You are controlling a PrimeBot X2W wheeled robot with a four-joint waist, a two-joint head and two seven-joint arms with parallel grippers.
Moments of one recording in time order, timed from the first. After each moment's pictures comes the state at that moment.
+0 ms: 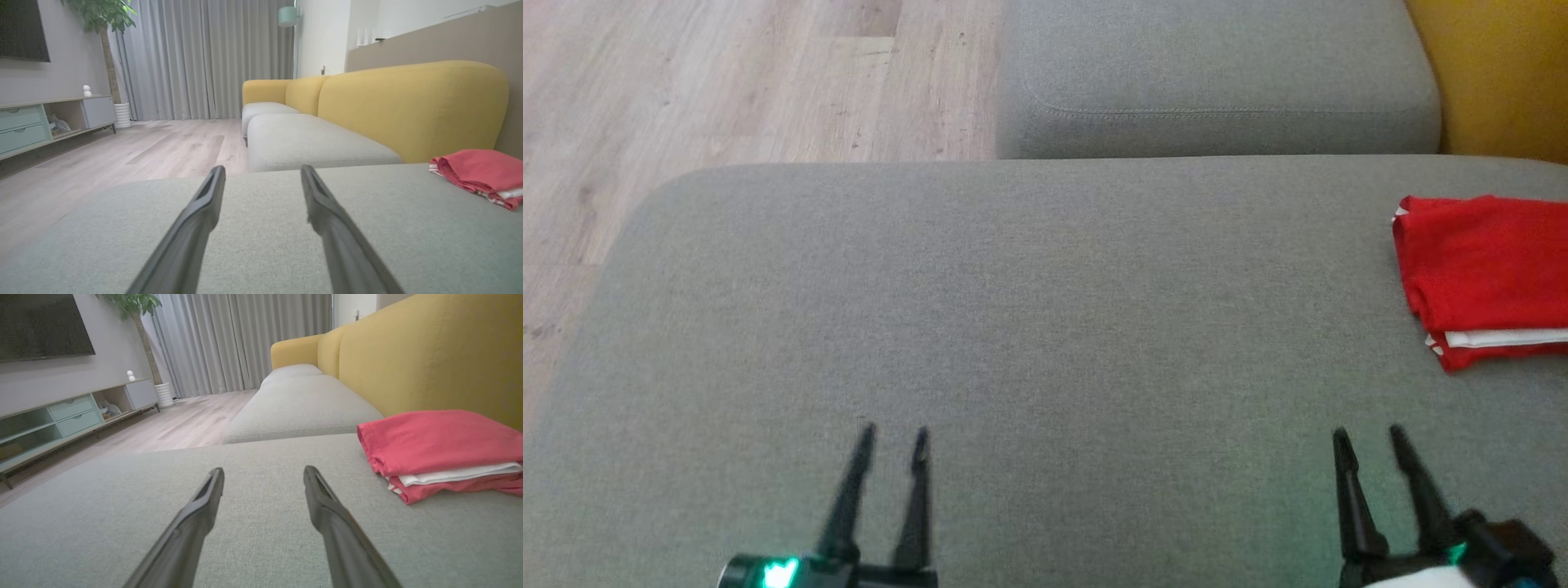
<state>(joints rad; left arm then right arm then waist) 0.18 0.06 -0.30 0.00 -0.07 0.11 -0.26 0.24 -0.04 0.02 0.08 0.17 0.13 -0.25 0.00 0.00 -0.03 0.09</state>
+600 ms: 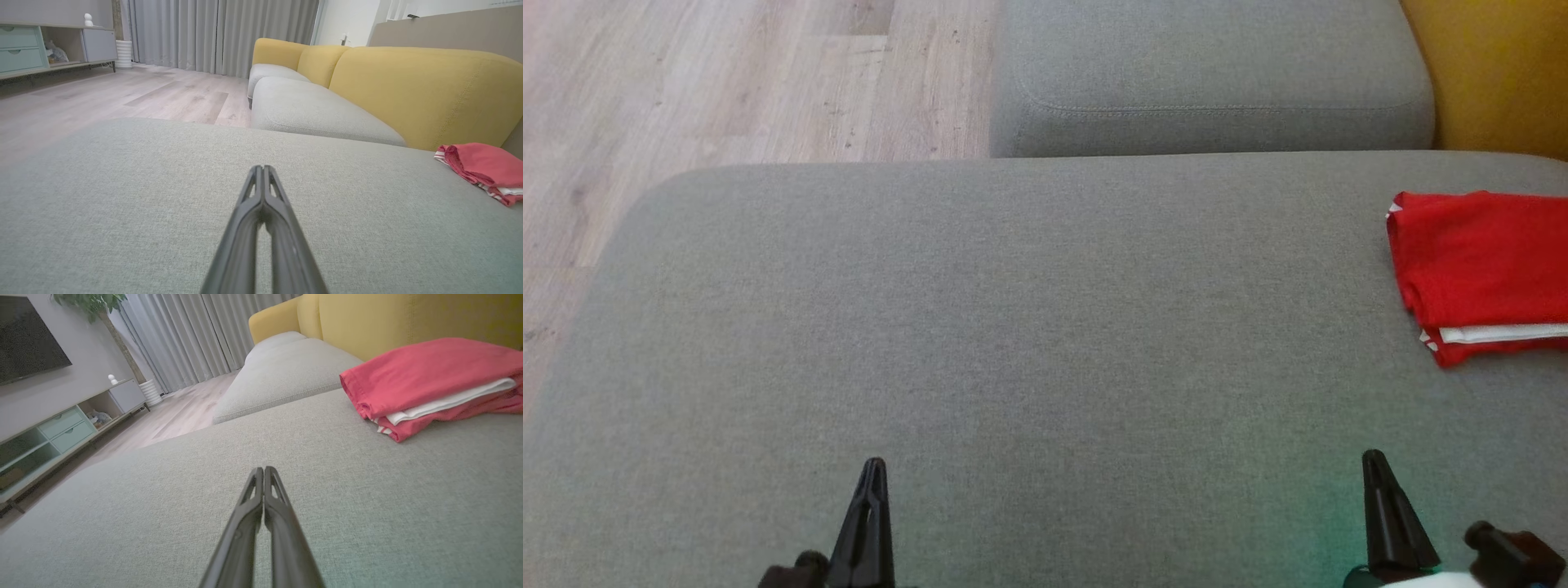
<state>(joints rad) 0.20 0.06 -0.29 0.10 -0.24 0.10 -0.23 0.24 -0.04 0.03 0.17 0.33 0.13 -0.22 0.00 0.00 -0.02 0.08</state>
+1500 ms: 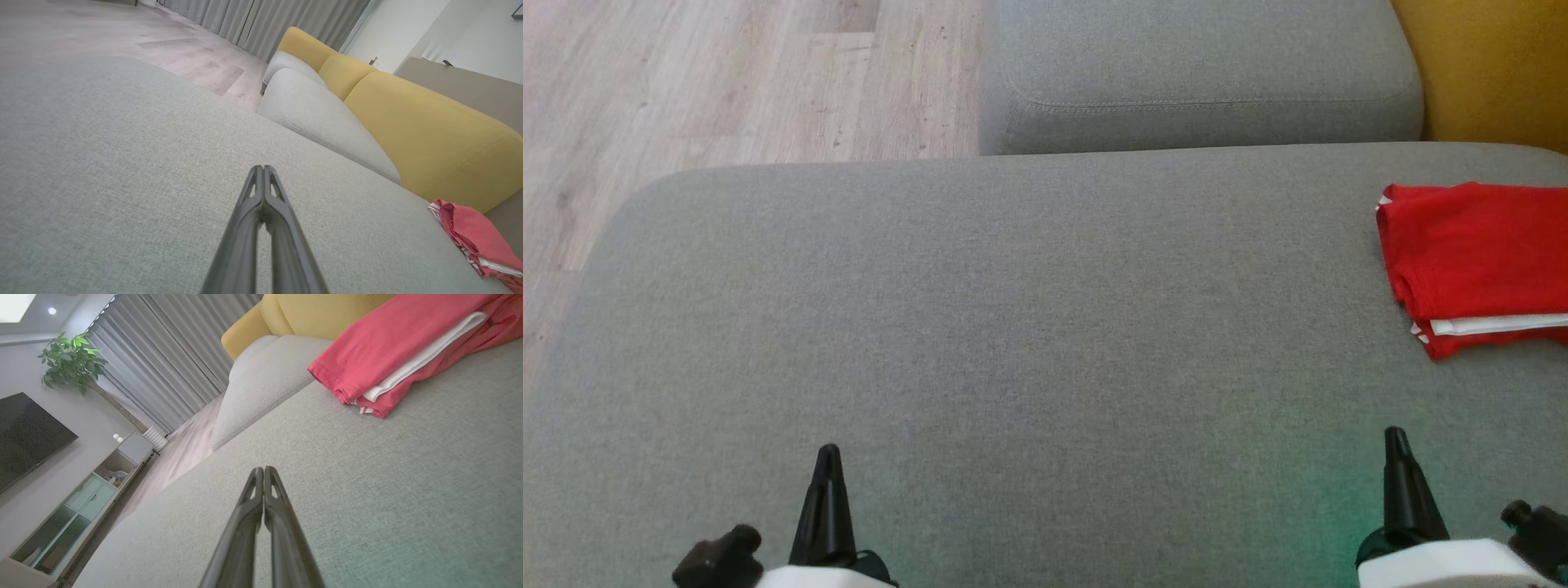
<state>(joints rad) 0.14 0.07 -0.22 0.14 -0.59 0.04 -0.17 0.18 -0.05 0.01 0.19 0.65 0.13 -0.16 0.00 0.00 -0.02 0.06</state>
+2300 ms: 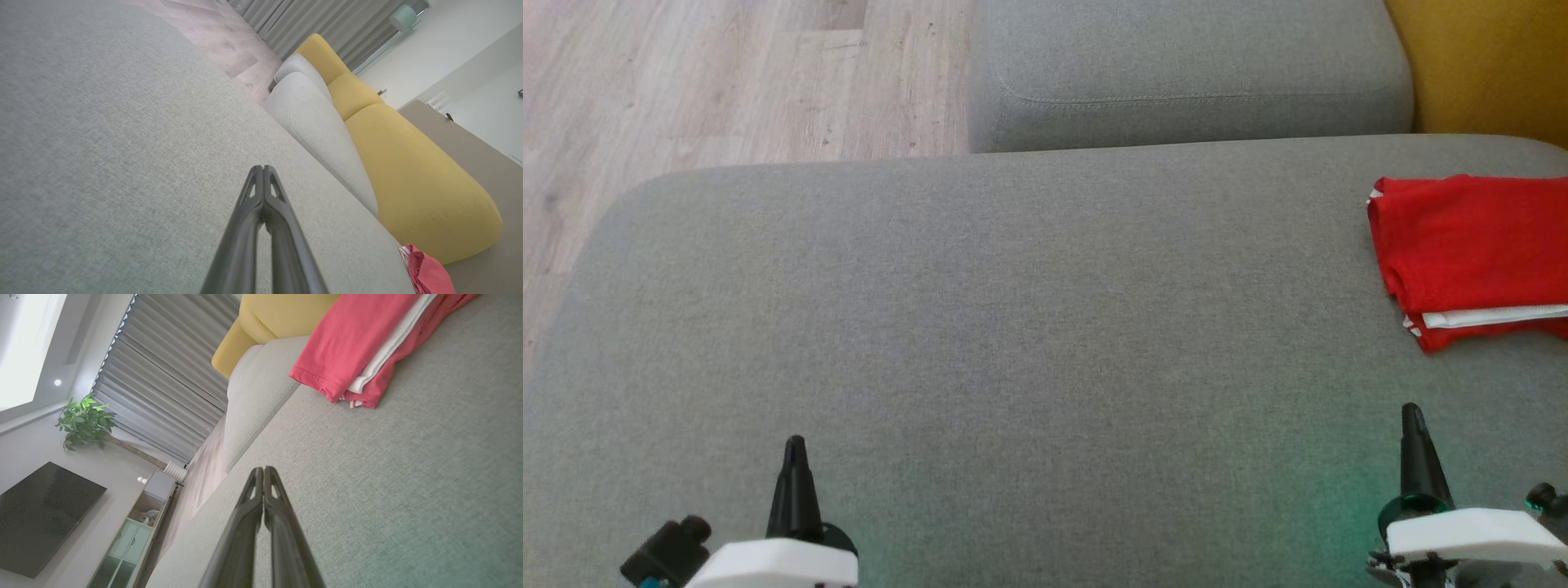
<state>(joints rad) 0.09 0.07 -0.16 0.18 -0.89 -0.01 -0.10 0.11 -0.05 -0.01 0.21 0.93 0.13 -0.09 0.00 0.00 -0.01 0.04</state>
